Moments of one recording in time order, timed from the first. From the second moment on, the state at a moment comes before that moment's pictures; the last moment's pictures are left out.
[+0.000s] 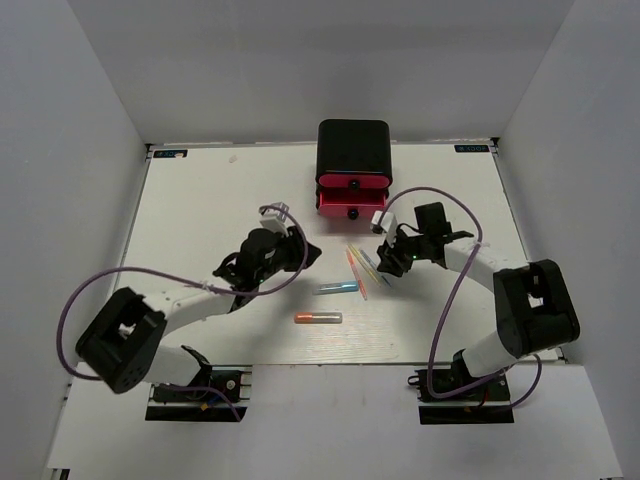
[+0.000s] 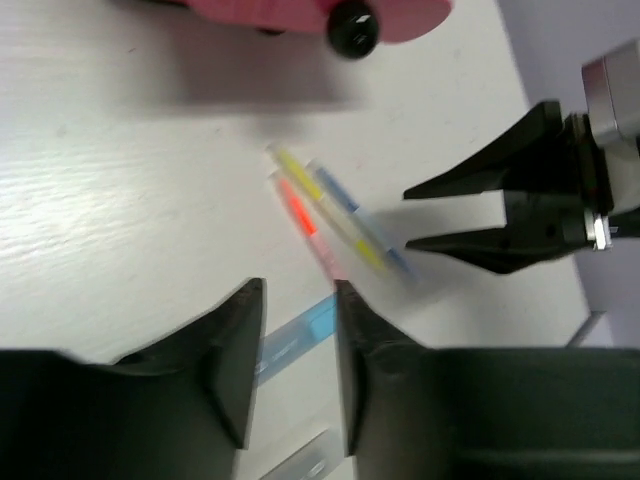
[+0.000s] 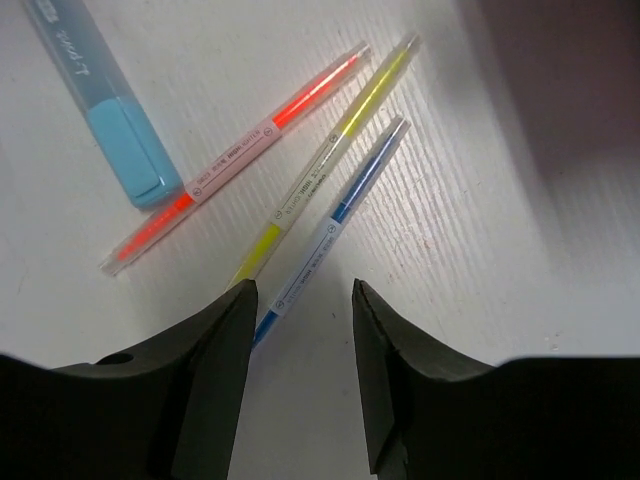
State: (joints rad) left arm -0.68 1.37 0.58 0.44 0.03 -0.69; right arm 0.30 1.50 0.78 -0.22 -0.66 -0.71
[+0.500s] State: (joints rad) left arm -0.68 1.06 0.46 0.20 -0.15 -0.69; right arm 0.38 1.63 0.84 -0.16 -0.42 -0.58
